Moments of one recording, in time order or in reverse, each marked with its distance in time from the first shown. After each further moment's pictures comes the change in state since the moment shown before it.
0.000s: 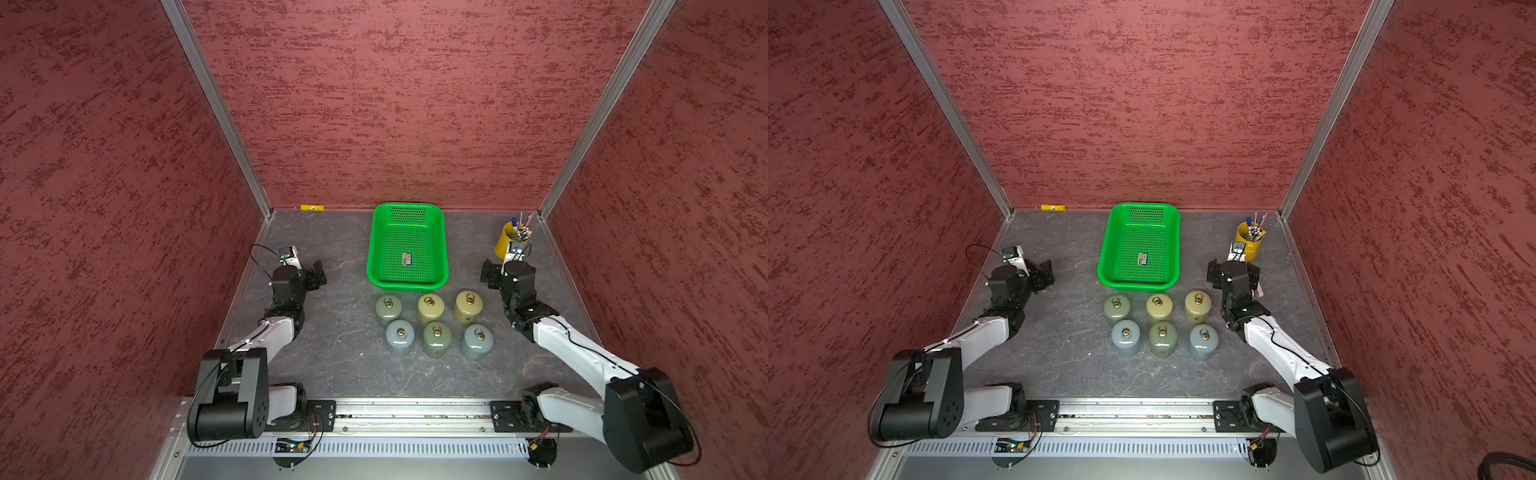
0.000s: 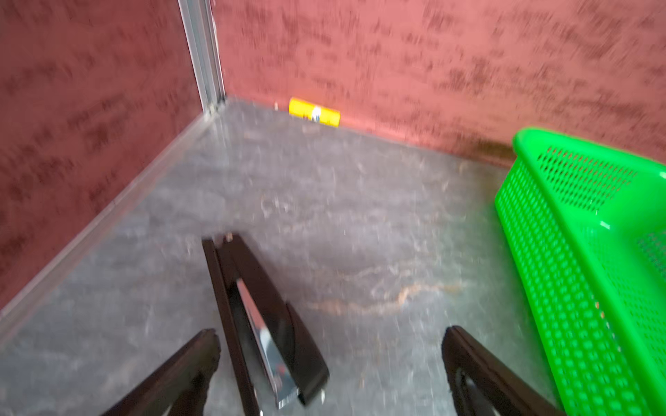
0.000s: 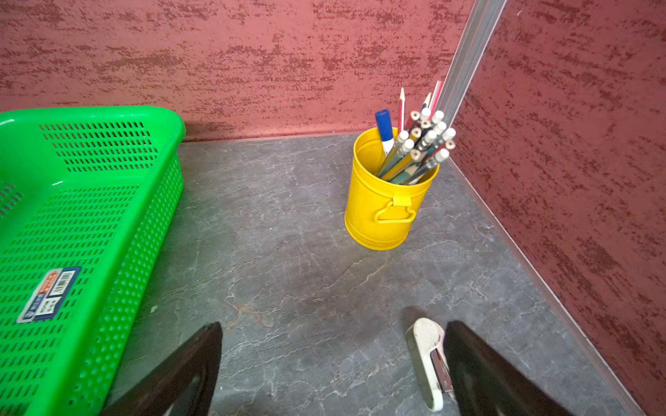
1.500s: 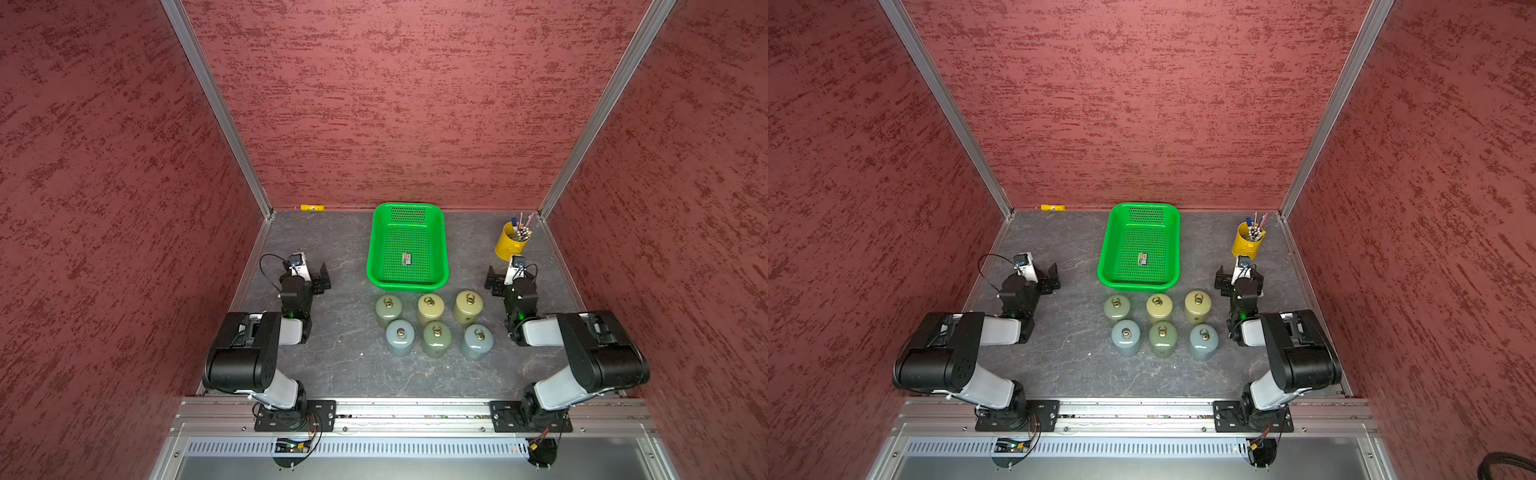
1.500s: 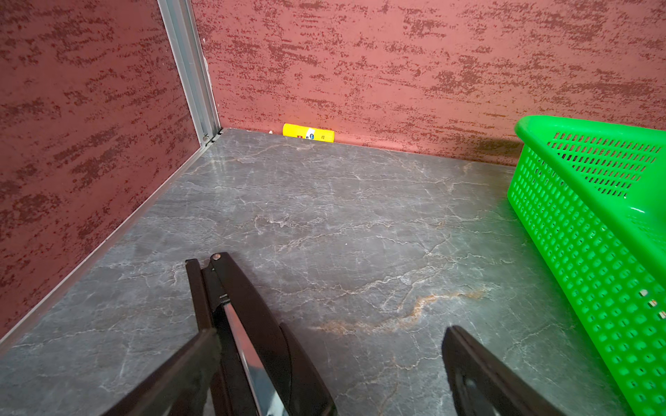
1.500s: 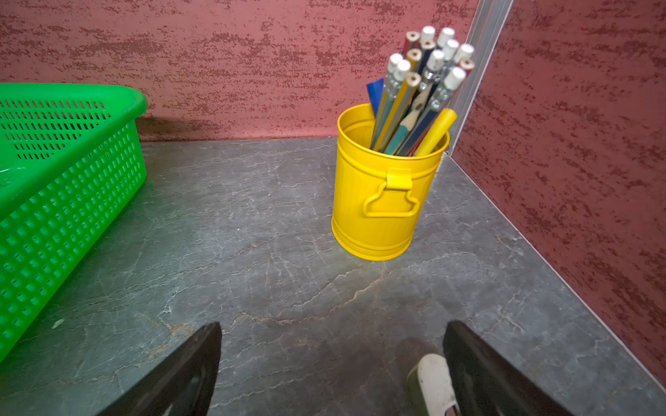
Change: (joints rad) left arm -0.041 0.243 -0.101 0.427 -0.037 0.089; right arm -0.182 0.362 -0.210 0.735 -0.198 -0.109
